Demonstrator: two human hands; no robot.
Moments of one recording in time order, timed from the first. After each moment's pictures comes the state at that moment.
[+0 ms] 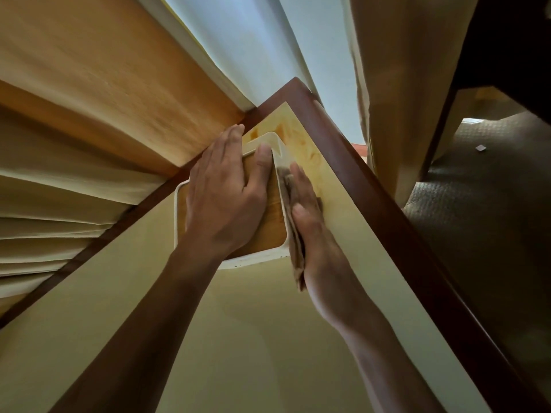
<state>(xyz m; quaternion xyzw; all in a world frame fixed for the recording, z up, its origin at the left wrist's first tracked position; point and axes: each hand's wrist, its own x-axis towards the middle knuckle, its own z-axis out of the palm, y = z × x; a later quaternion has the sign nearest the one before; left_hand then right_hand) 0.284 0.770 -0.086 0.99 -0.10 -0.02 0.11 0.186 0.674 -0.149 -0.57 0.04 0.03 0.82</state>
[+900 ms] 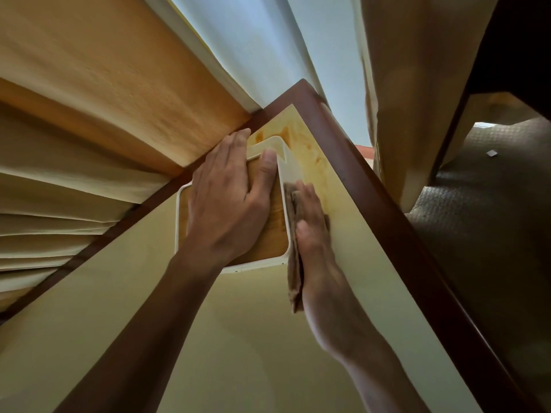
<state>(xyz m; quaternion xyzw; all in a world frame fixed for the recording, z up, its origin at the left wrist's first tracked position) 0.284 0.771 -0.085 0.99 -0.11 -0.02 0.10 0.173 0.678 -0.143 -0.58 0.05 0.05 0.81</state>
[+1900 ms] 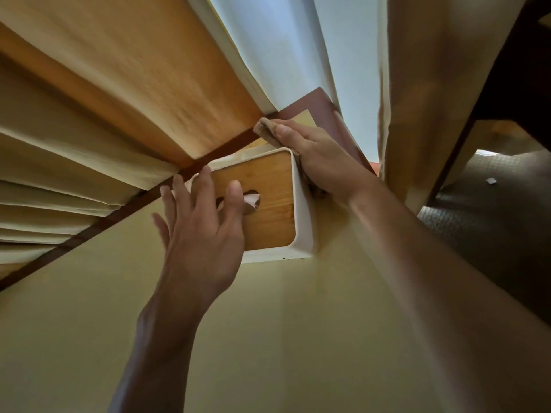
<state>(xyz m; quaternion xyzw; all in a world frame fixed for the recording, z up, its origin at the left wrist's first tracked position) 0.231 0.797 -0.072 0.99 0.09 -0.03 0.11 0.317 0.630 -0.145 -0.68 -0.06 0.12 0.72</state>
